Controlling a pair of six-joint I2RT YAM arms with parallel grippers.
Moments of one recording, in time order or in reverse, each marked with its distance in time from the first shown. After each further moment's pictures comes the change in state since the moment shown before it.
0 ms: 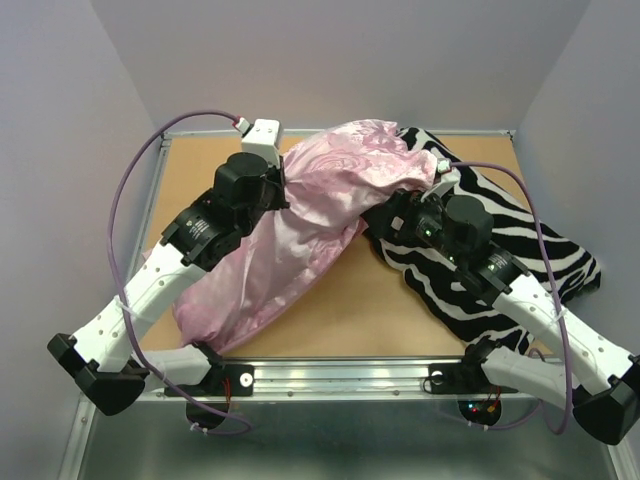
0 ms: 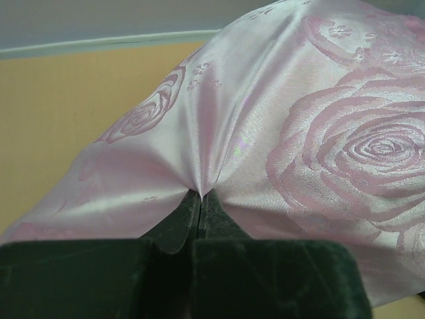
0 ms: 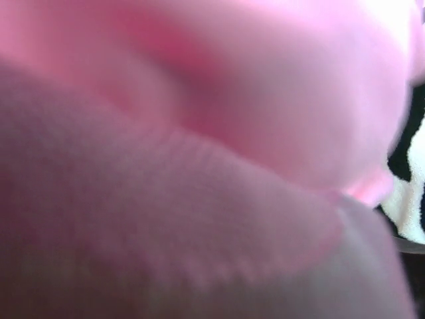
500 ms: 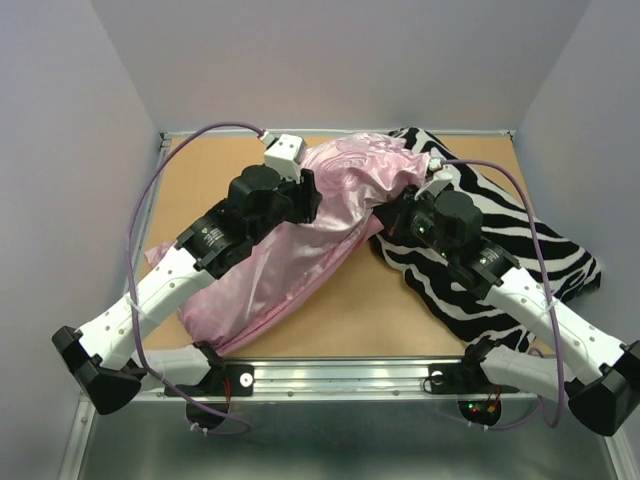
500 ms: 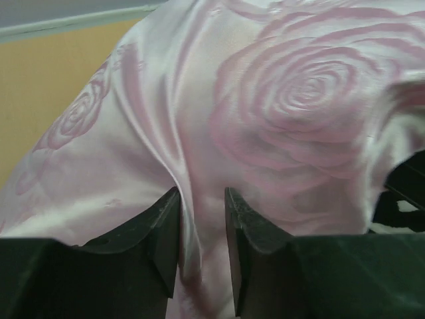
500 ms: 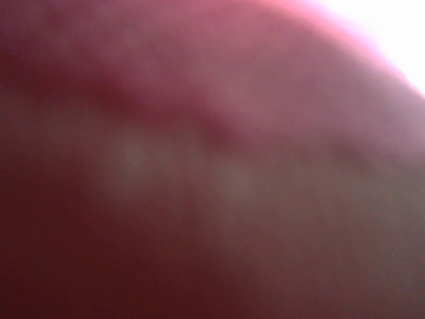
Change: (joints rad) left arm -0.035 0.003 -0.114 0.114 0.187 -0.011; right arm 0.000 0.026 0.003 -0.008 0.004 -0.016
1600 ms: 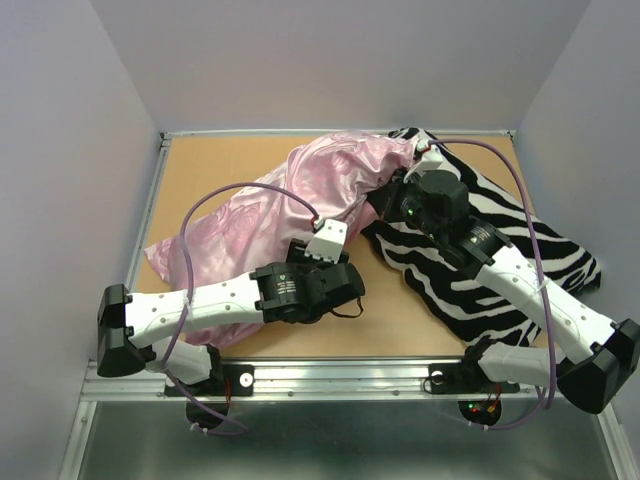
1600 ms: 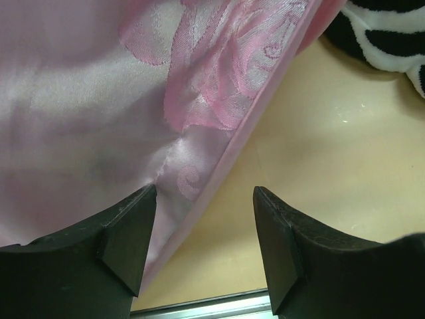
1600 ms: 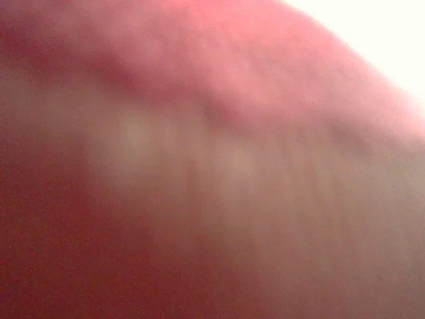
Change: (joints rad) left arm -0.571 0.154 -0.087 -0.482 -0.637 -0.484; right arm 0.027 0.156 0.209 -0.136 0.129 0.003
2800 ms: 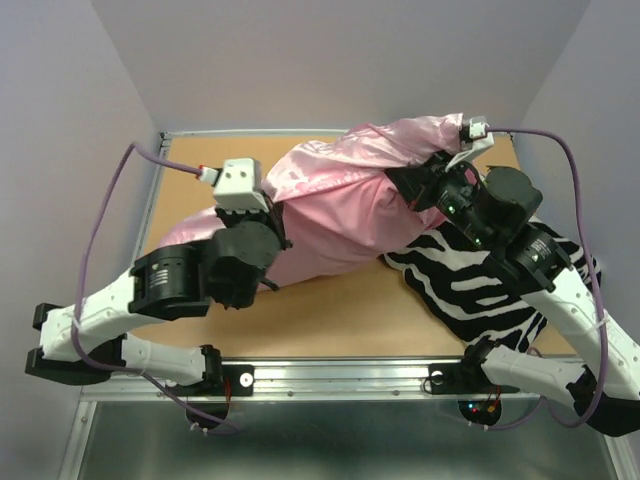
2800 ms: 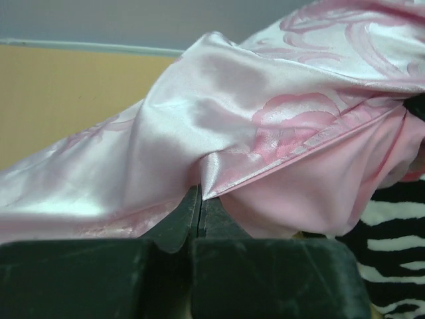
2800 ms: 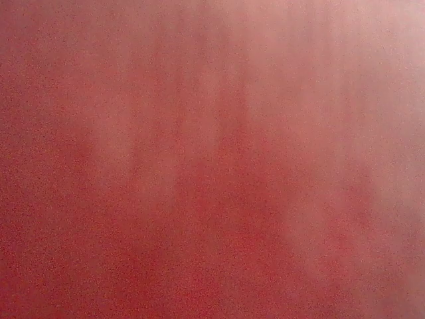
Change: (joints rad) left arm -0.082 -0.171 0.419 -0.086 -0.322 0.027; right arm 0.023 -0.169 0.161 -0.067 0.005 -0.141
